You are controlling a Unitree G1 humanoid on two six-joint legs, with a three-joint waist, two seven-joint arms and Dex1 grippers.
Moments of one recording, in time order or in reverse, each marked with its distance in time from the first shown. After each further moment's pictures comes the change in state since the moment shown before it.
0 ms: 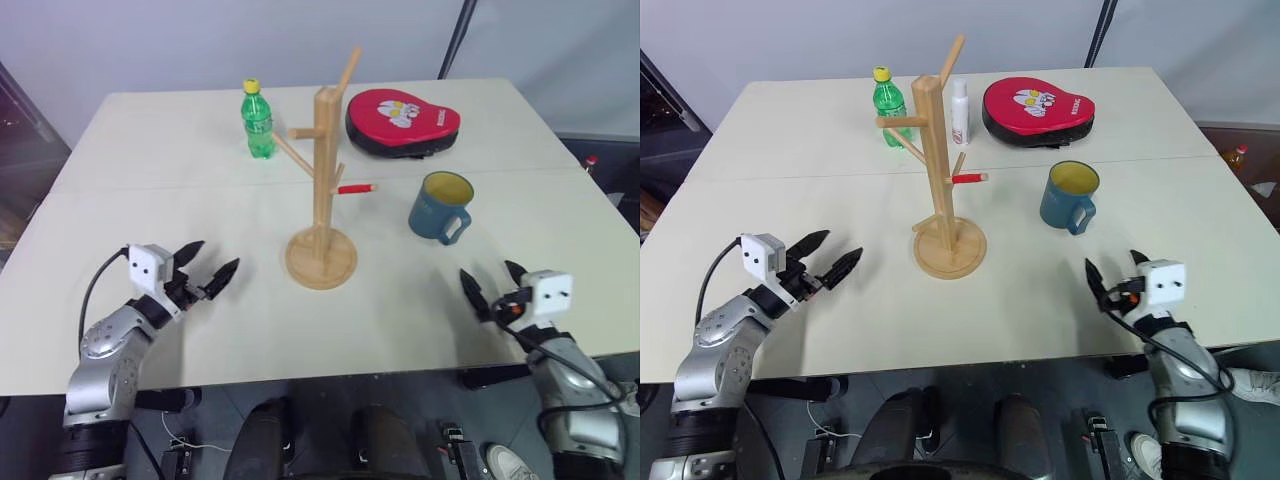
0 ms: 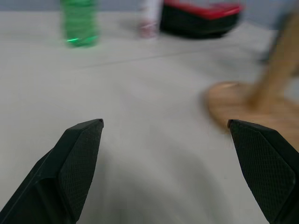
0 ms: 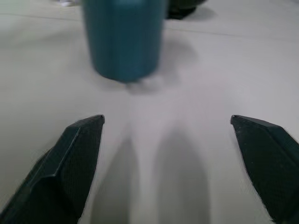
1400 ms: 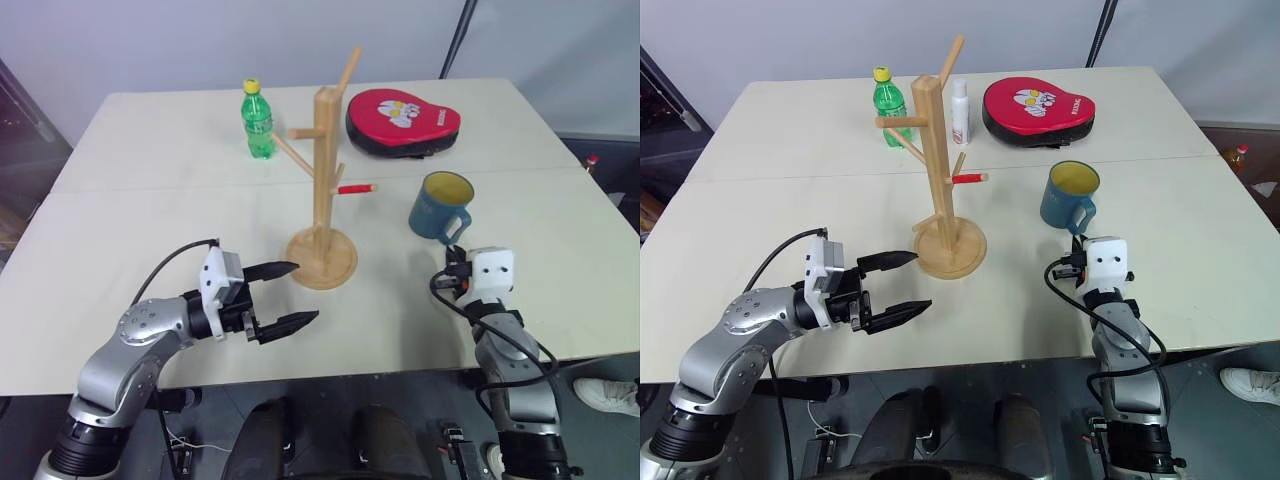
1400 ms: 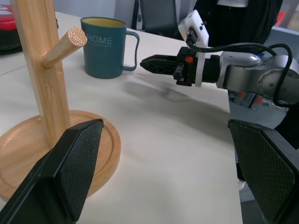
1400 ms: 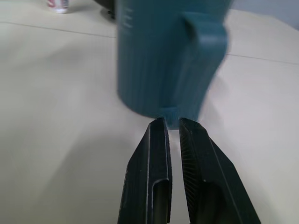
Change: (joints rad) left arm -0.045 0.124 -0.240 -0.301 -0.091 0.174 -0.154; right arm -0.101 0.120 0.154 -0.110 -0.206 0.159 -0.218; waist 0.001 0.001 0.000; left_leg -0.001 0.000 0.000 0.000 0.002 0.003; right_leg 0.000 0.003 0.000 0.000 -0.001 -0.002
